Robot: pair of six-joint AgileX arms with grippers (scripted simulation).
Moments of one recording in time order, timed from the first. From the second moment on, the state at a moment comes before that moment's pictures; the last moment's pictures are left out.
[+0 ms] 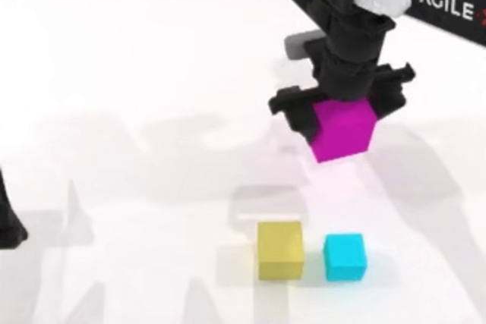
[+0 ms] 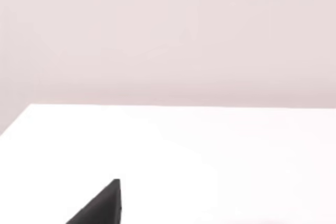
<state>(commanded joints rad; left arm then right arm) 0.02 0.00 0.00 0.00 0.00 0.00 0.52 2.25 1.92 -1.24 0.01 0.24</state>
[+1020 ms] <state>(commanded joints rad) 0.02 0.00 0.00 0.00 0.00 0.00 1.02 2.39 2.24 -1.42 0.01 1.03</state>
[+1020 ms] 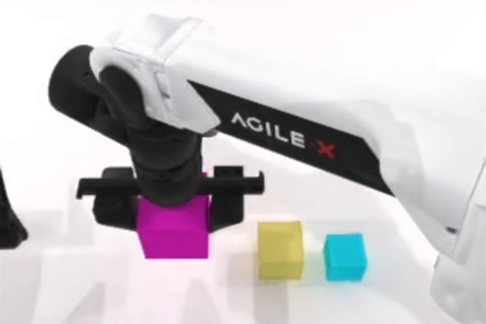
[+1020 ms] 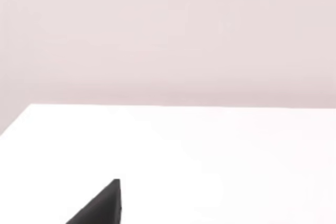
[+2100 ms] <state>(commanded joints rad) 0.02 0.00 0.00 0.00 0.00 0.00 1.02 2.41 2.00 -1.16 0.01 1.03</state>
